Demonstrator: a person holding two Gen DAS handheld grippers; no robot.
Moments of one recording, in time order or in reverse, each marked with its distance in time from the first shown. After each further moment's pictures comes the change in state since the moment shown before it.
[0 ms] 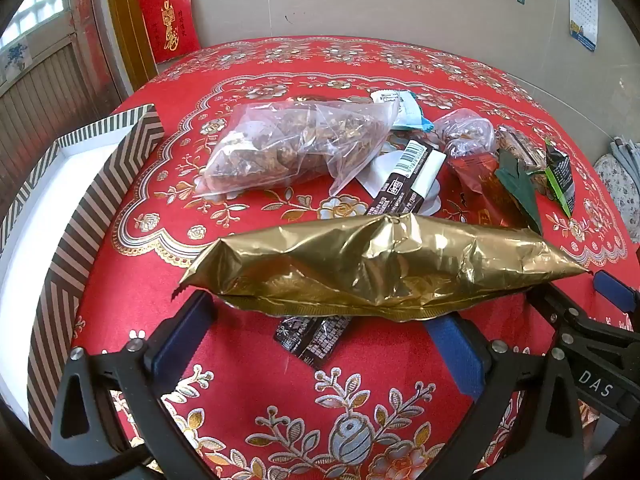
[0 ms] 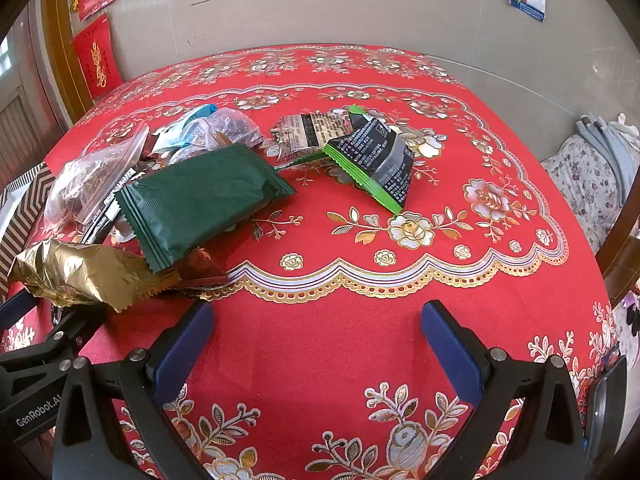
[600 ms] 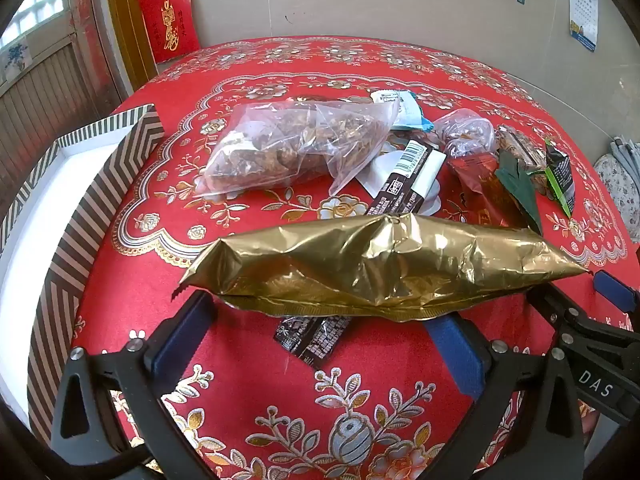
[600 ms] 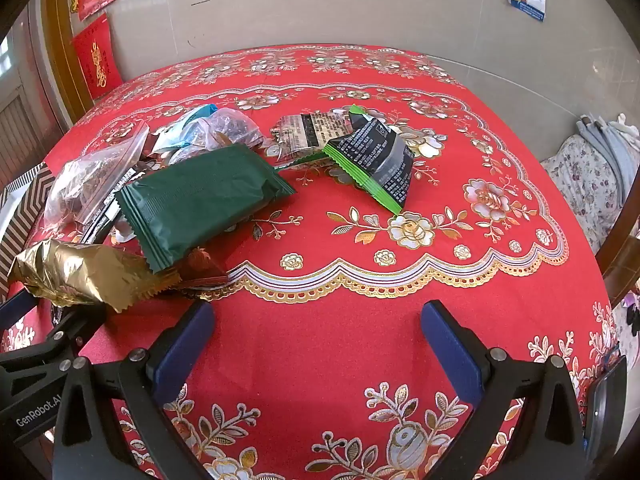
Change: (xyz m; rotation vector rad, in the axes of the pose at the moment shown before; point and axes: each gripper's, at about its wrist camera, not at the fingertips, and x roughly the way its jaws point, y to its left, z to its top) left arm 0.000 0.000 0.000 -0.002 0.000 0.000; right arm 0.000 0.000 0.000 0.000 0.000 0.000
